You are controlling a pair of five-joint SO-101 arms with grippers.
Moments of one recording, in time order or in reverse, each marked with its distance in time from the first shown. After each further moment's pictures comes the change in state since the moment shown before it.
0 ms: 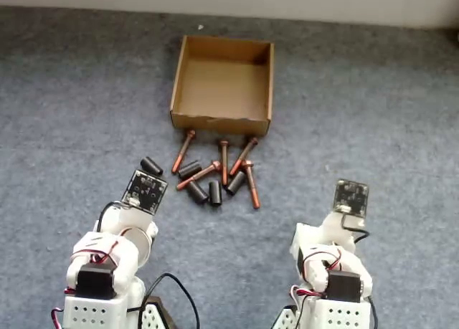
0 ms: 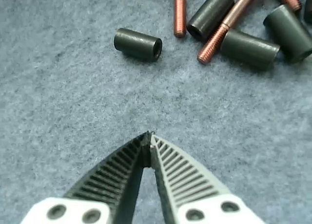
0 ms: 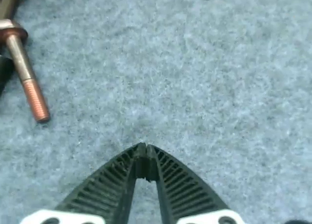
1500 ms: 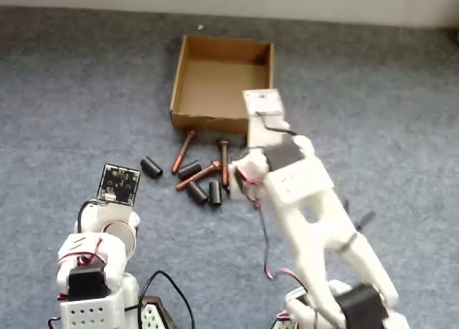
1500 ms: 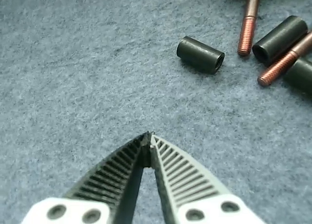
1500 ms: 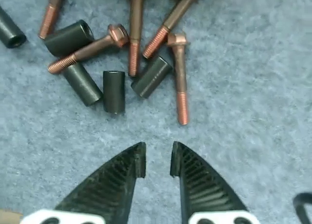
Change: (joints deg) left arm -11.2 0.0 -0.7 -3.0 0.0; right arm -31.5 87.6 -71.6 5.1 -13.2
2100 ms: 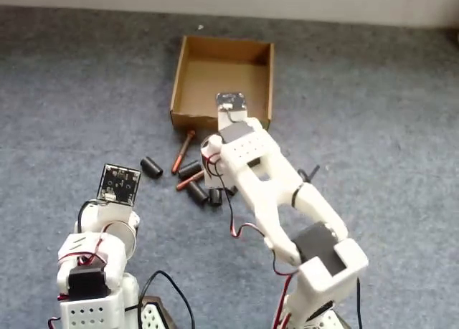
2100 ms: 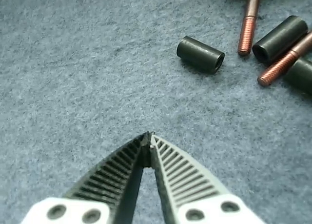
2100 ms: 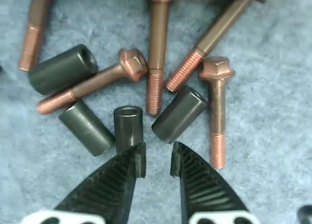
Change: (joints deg) left arm 0.0 0.0 0.0 0.0 0.0; right arm -3.9 27.2 -13.3 -5.2 -5.2
